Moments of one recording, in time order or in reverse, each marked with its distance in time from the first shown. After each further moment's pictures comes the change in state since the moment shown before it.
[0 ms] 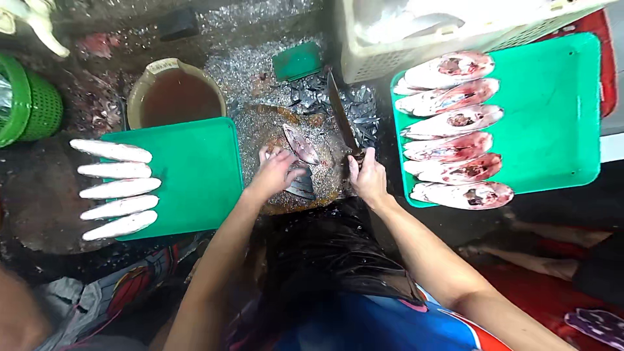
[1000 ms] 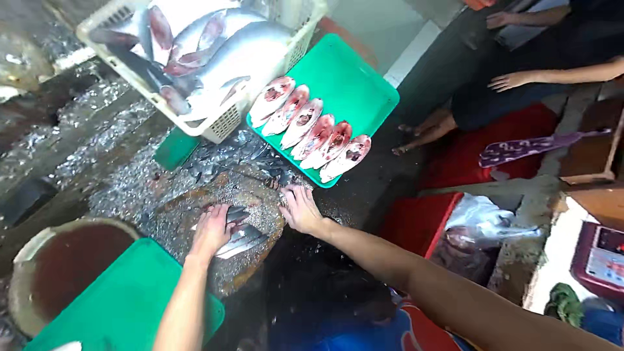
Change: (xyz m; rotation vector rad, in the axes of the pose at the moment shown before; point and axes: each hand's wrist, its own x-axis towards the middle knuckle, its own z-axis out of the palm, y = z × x) left_hand 0.073 -0.020 0.009 0.190 -0.374 0.183; right_hand -0.069 0.017 0.024 -0.029 0.172 0.062
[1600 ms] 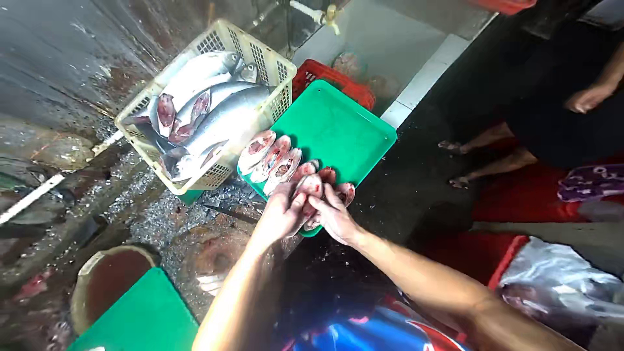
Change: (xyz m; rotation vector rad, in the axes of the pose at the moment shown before) left_hand 0.115 0.304 -0.150 -0.648 0.111 0.139; right_hand 0.047 0.105 -0.181 1.647 -0.004 0.349
